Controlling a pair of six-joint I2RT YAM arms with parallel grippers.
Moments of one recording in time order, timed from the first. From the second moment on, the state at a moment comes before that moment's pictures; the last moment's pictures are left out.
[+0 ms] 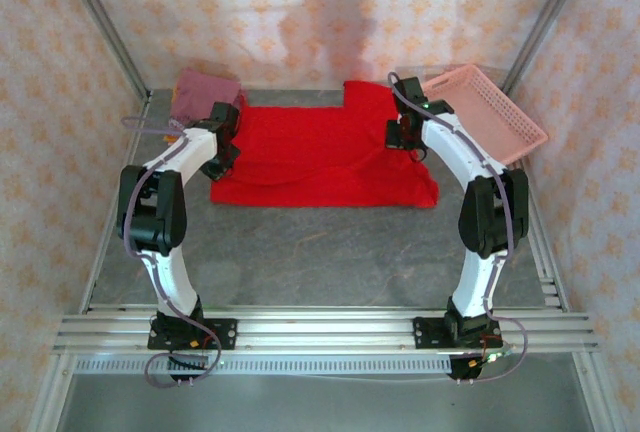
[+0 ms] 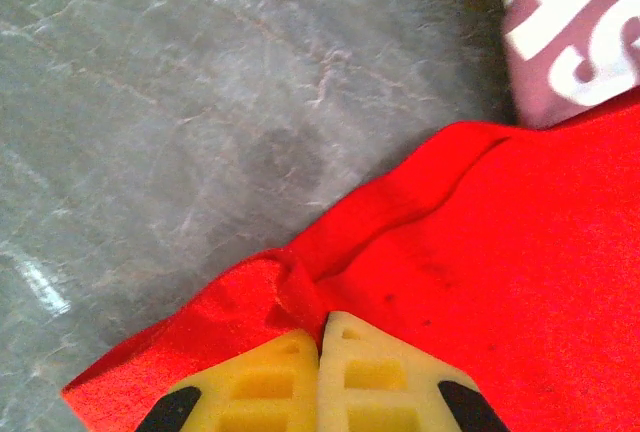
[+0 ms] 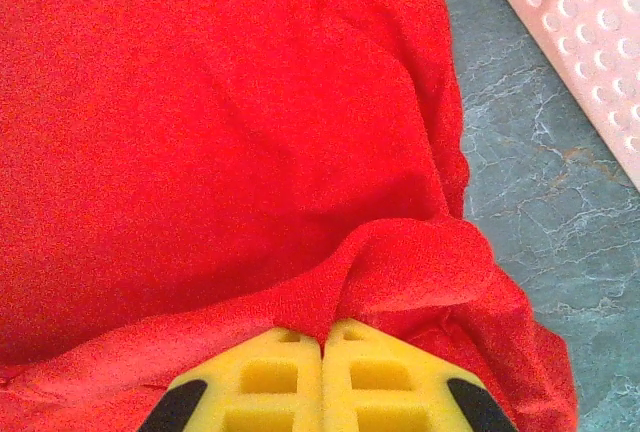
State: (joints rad) left arm -0.08 1.91 1.43 -0.81 -0.28 -1.08; right arm 0.28 1.88 1.64 -0.85 0.12 0.32
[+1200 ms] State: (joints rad) left arm -0.07 1.84 1.33 -0.78 -0.29 -1.05; right arm 0.27 1.82 1.56 -0.76 0.10 0.36
